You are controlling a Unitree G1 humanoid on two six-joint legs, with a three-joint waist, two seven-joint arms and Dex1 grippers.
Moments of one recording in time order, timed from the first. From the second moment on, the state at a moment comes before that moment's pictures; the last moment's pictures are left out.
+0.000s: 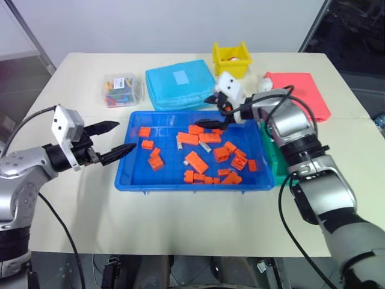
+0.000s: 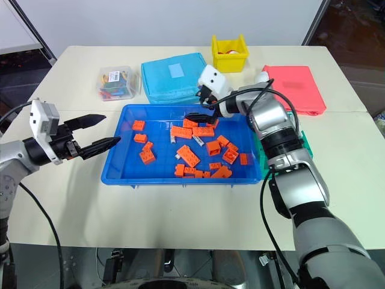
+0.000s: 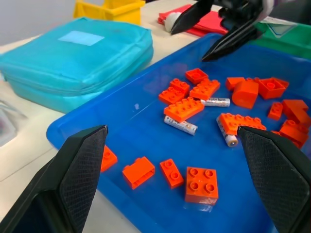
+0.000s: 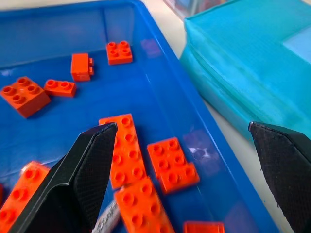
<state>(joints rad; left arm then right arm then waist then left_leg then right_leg) -0.20 0.80 0.34 -0.24 -0.64 0.53 -0.94 -1.09 -0.40 0.29 0.56 0.05 0.35 1.02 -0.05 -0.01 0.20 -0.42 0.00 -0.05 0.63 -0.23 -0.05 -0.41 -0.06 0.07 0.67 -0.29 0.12</state>
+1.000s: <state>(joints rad) -0.11 0.73 0.36 -0.32 -0.67 0.53 -0.83 -1.21 -0.21 0.38 1.06 -0.14 0.07 1.14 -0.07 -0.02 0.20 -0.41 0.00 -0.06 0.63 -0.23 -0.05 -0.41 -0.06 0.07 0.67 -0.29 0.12</state>
